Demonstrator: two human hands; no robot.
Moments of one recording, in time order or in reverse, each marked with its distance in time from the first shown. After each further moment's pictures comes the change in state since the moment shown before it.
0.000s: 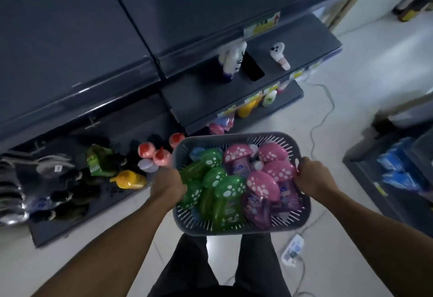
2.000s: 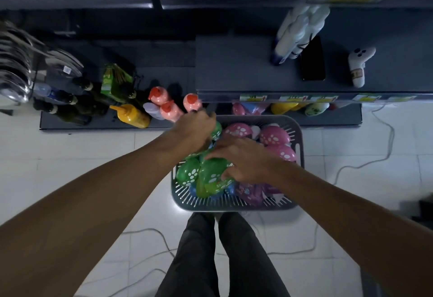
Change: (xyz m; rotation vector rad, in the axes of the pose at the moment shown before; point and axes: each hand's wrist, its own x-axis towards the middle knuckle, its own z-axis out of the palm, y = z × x) left_hand 0.064 0.116 -0.002 0.301 0.154 0.217; right_hand 0.095 -0.121 -0.006 -0.261 -0.451 -1.368
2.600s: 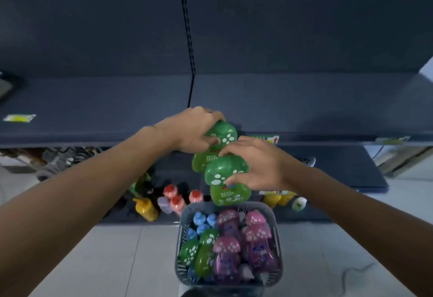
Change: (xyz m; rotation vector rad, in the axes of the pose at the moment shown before) left_hand -0.148 -0.004 -0.307 -0.079 0.440 0.169; right_hand -0.136 -0.128 -0.236 -0.303 0.500 -0.131
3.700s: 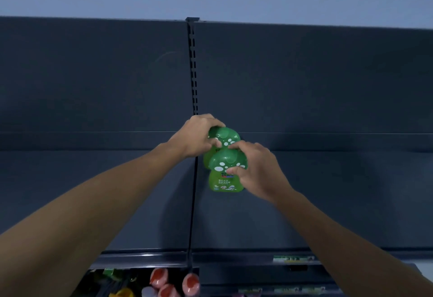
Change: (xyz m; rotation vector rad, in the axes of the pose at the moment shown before) left_hand 0.208 -0.183 -0.067 -0.272 0.352 -0.070; right_hand 0.228 0.106 -0.056 0.047 0.453 0.317
